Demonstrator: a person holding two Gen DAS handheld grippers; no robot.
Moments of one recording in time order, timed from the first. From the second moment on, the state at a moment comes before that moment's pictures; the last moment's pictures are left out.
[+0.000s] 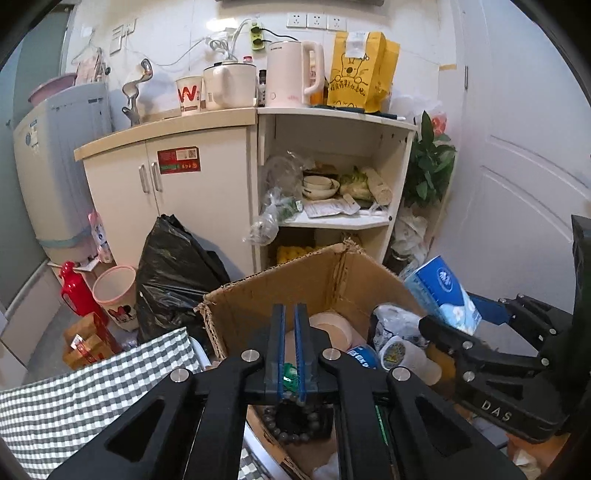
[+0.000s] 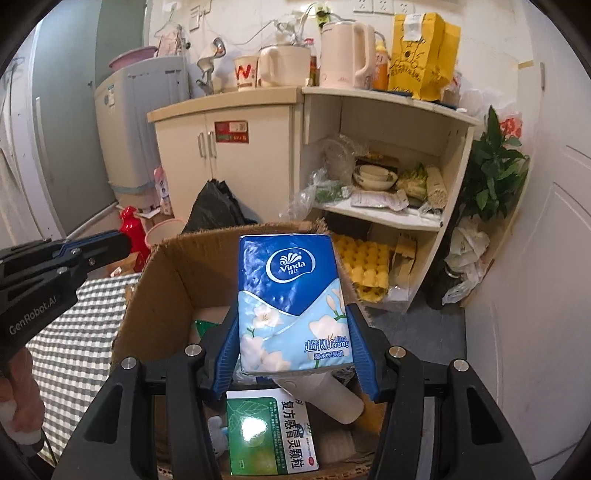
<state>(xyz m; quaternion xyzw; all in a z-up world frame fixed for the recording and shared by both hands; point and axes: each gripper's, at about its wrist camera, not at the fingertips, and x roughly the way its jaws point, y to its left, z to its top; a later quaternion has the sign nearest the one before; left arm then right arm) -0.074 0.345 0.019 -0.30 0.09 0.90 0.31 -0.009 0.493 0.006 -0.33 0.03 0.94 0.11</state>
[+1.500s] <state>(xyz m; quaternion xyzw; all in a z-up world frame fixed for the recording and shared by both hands) -0.023 0.234 0.083 -0.24 0.07 0.94 0.23 0.026 0.414 0.068 -0.23 0.03 0.97 0.07</state>
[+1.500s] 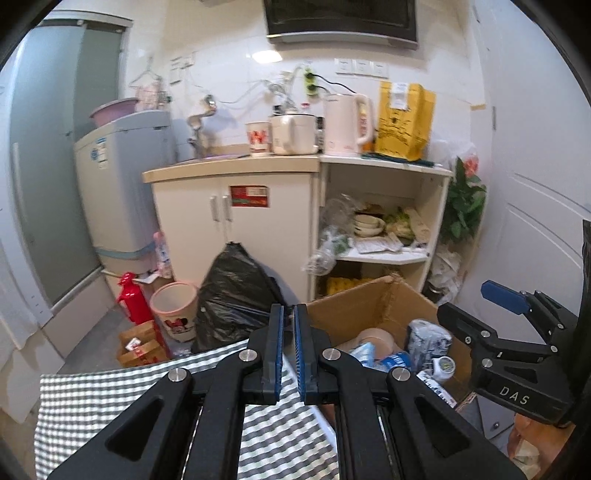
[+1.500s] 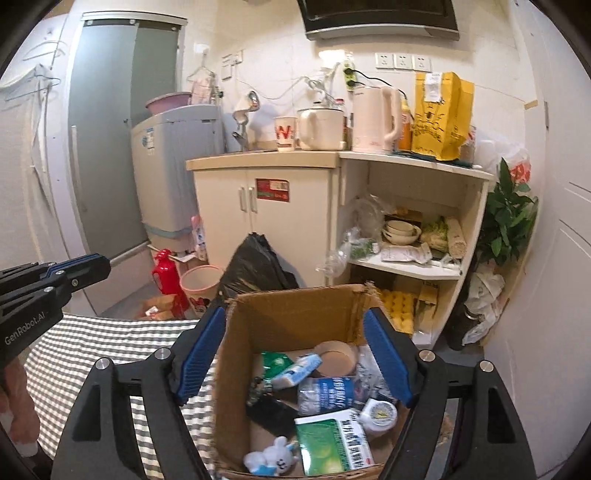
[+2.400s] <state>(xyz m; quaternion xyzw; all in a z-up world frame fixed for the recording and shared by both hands) -0.012 0.094 0.087 -0.23 0.02 0.97 0.09 0.012 0.305 0.075 -0.22 -0.01 0.97 -0.03</state>
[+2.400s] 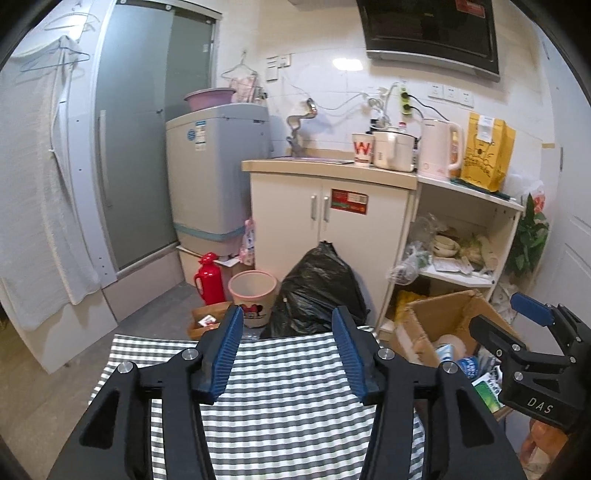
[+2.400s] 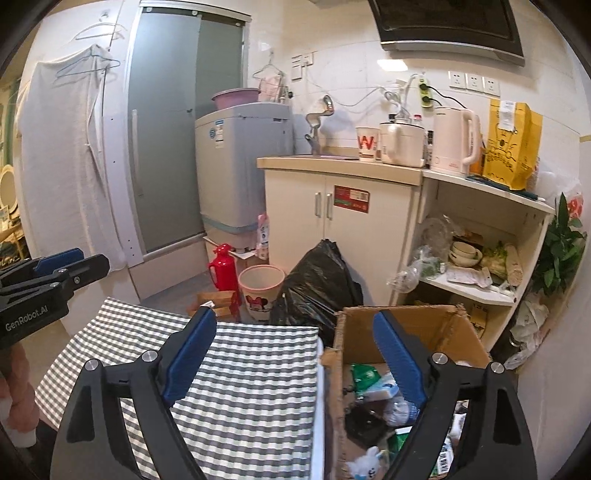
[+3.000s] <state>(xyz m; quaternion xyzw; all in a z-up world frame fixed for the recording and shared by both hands) 0.000 0.026 0.083 -0.23 0.01 0.97 0.03 0.009 0.232 0.069 -0.22 -0.02 0.97 -0.06</state>
